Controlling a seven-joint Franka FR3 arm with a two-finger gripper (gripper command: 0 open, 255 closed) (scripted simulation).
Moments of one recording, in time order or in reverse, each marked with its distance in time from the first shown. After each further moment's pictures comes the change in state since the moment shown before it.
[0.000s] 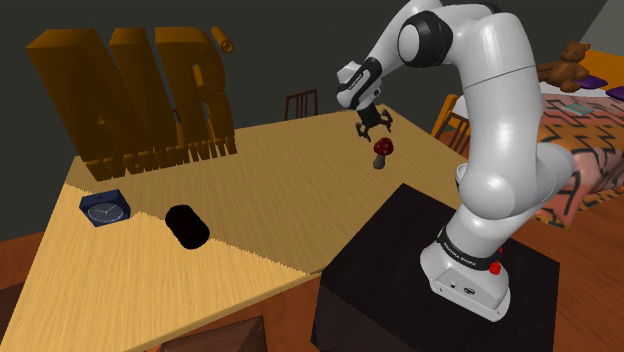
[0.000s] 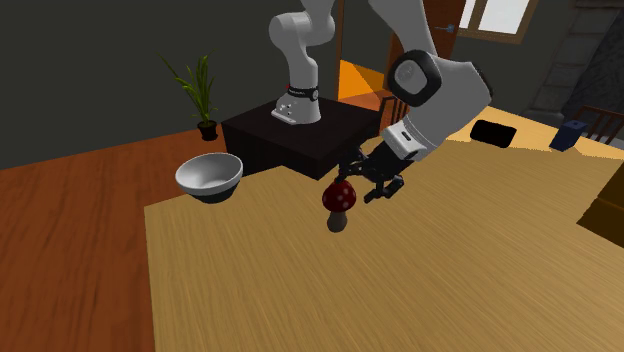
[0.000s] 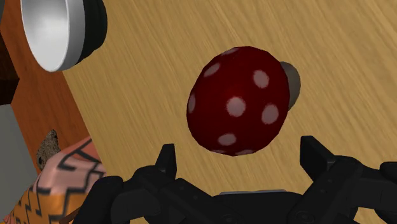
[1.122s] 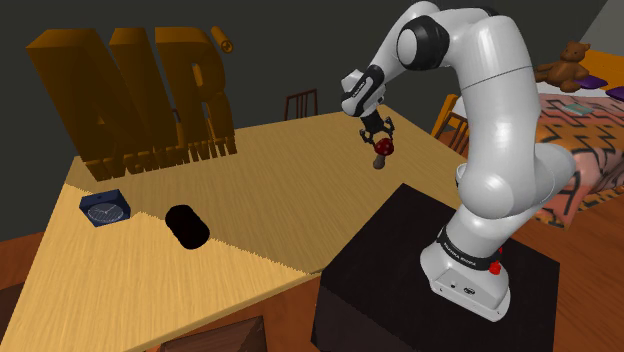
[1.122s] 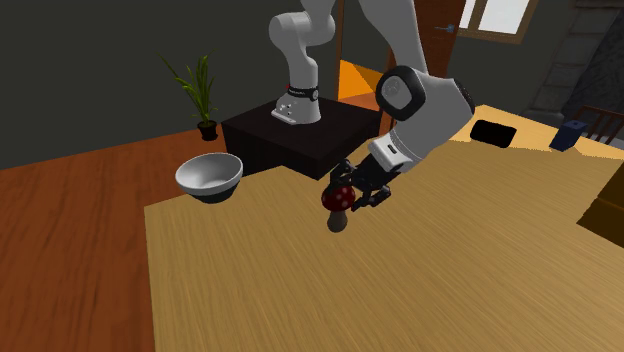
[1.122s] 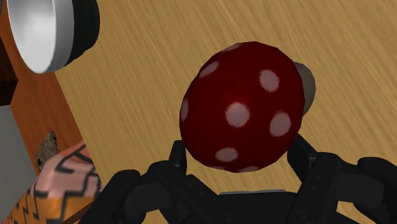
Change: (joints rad) arm -0.020 0.031 -0.010 -0.034 -0.014 0.070 0.010
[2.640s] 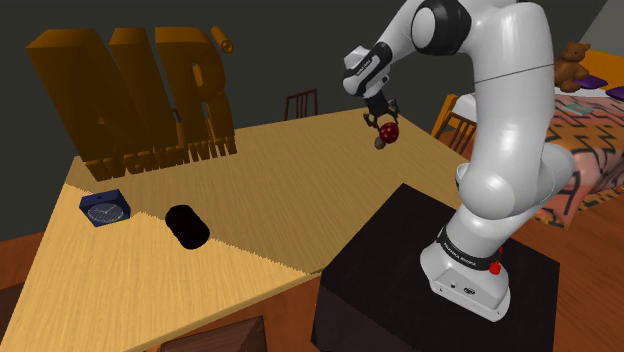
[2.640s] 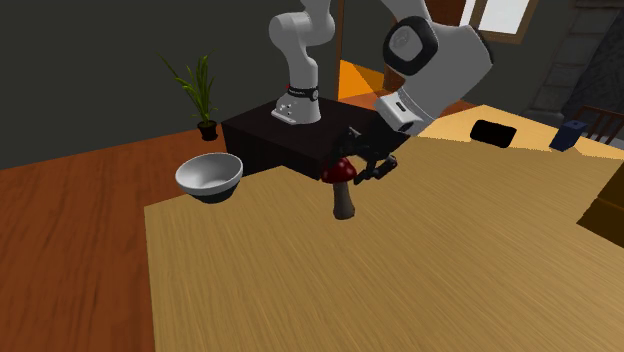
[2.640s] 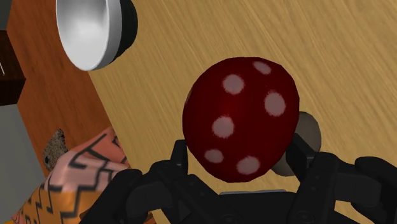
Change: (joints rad) arm 0.016 -0.150 -0.009 -0.016 -0.002 -0.123 -0.055
